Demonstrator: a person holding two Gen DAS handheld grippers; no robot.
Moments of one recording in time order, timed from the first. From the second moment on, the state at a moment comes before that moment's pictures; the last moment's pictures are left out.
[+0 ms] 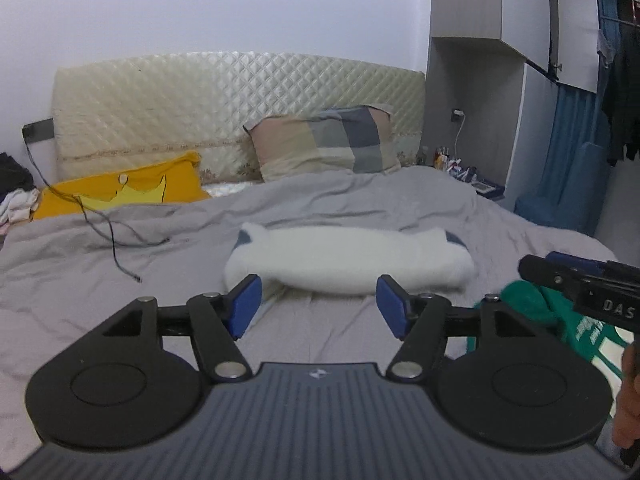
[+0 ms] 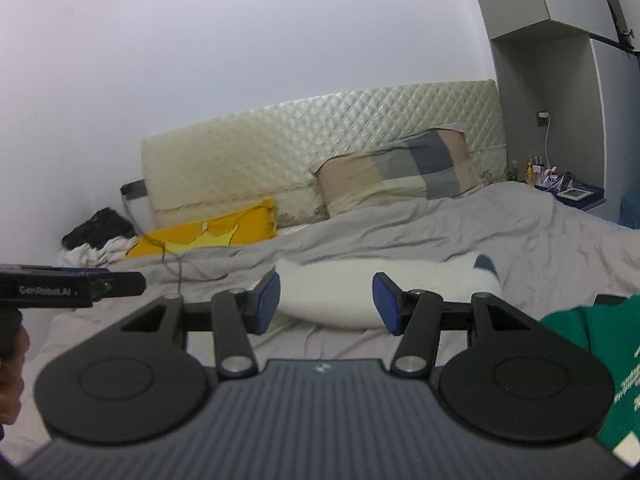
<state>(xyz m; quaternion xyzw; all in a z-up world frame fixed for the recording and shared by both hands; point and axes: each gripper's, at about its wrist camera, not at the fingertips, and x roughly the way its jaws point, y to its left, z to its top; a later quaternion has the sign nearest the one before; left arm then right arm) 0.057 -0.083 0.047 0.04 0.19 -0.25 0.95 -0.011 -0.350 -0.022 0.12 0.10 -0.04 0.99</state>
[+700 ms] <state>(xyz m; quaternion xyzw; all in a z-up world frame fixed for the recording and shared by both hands) 0.009 -0.078 -0.021 0.02 0.20 -0.26 0.95 -0.037 -0.322 -0.084 0.10 0.14 -0.05 0.98</state>
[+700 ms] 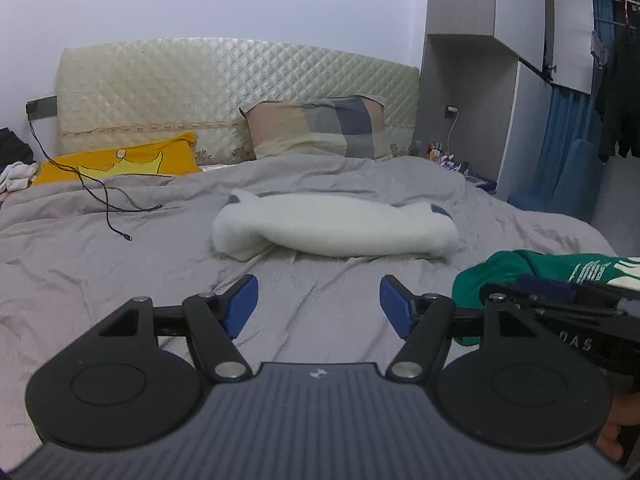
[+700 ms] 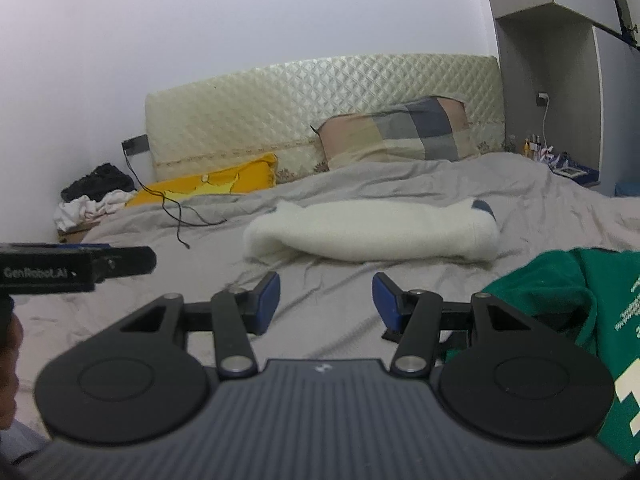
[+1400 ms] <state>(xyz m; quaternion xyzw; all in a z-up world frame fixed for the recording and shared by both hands) 0.017 -0.074 -0.031 0.01 0.20 -0.24 0.95 -0.034 -0.321 -0.091 0.10 0.15 -0.06 0.98</state>
